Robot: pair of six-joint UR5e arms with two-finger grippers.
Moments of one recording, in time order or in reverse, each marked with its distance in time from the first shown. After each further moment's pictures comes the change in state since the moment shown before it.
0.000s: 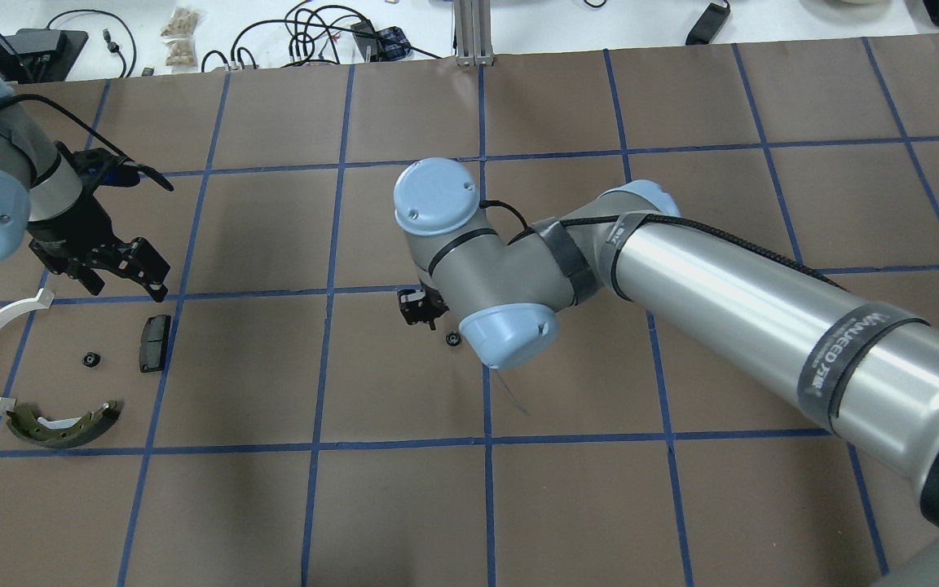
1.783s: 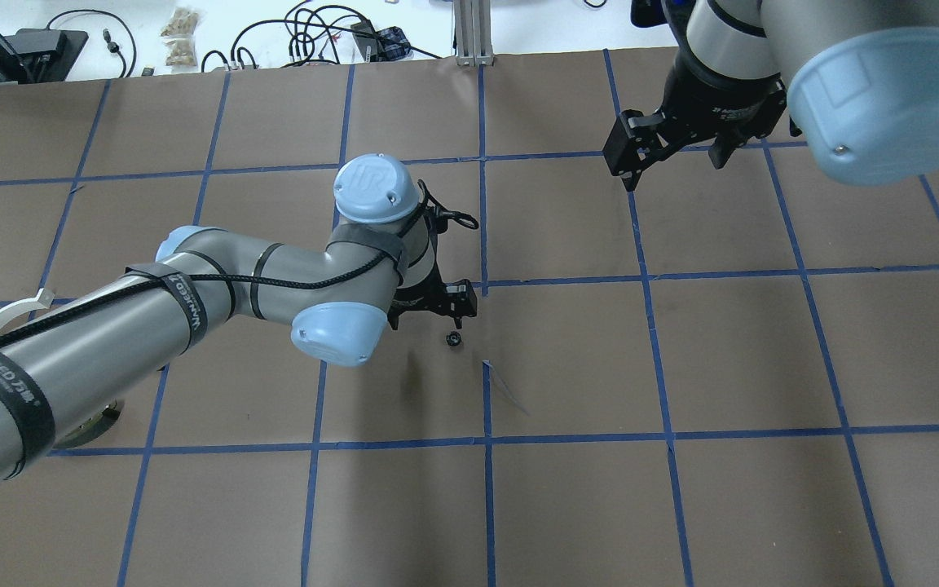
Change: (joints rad) left arm -0.658 -0.190 -0.115 0.459 -0.146 -0.749; right arm -0.367 -0.422 -0.137 0.509 0.004 -0.425
